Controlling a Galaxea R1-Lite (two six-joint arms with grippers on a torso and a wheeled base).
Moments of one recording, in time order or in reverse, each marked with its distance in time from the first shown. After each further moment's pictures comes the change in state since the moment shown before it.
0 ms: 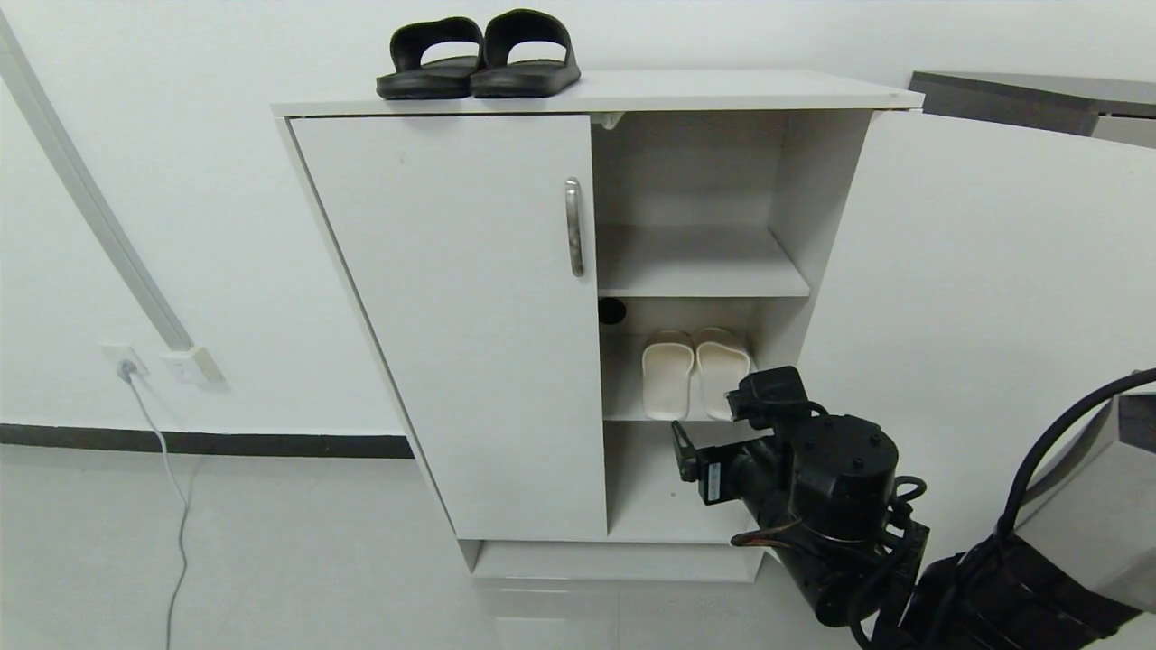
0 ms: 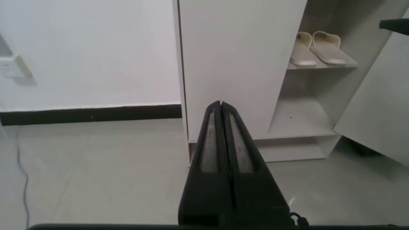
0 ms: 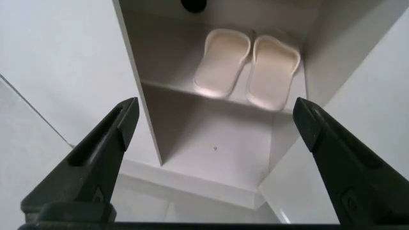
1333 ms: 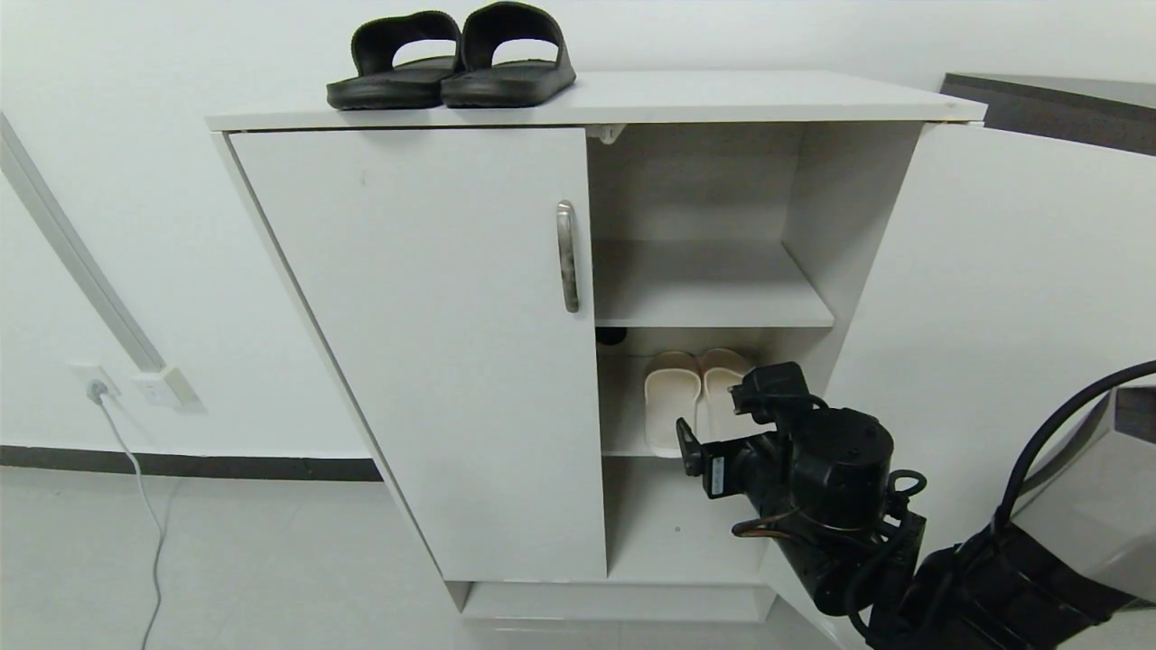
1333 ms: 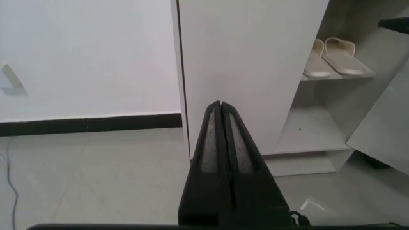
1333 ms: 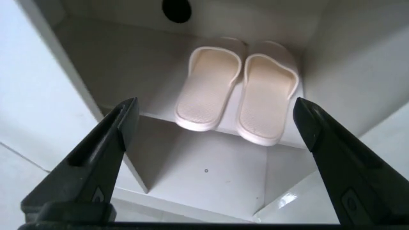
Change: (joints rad) left arm 0.000 0.000 0.000 0.000 0.000 0.005; right arm -0.020 0.008 -0.019 0.030 -0.001 0.010
